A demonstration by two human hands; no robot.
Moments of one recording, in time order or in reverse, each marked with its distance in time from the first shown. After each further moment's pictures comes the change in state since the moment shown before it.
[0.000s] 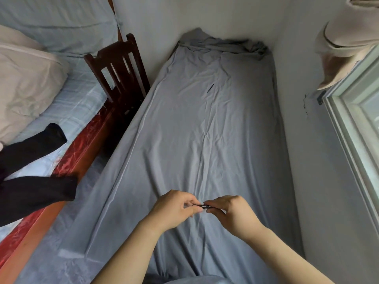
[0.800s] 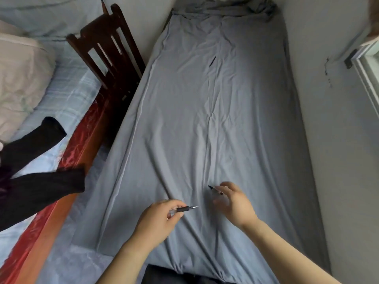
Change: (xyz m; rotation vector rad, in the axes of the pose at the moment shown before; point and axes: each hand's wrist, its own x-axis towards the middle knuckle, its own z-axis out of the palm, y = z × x) left_hand -0.027 -0.066 0.009 0.073 0.094 -0.068; right_hand 0.010 0.056 0.081 0.095 -0.007 0.443
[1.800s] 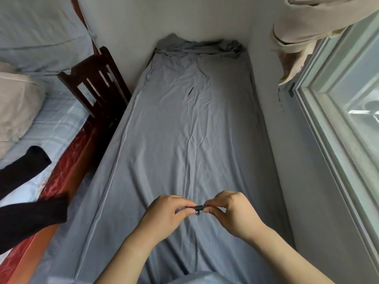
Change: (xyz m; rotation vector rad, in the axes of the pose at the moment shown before) left_hand 0.023 0.096 -0.014 -0.079 -0.036 0.276; right_hand -0.052 -0.050 -0.114 -0.001 0.106 -0.329
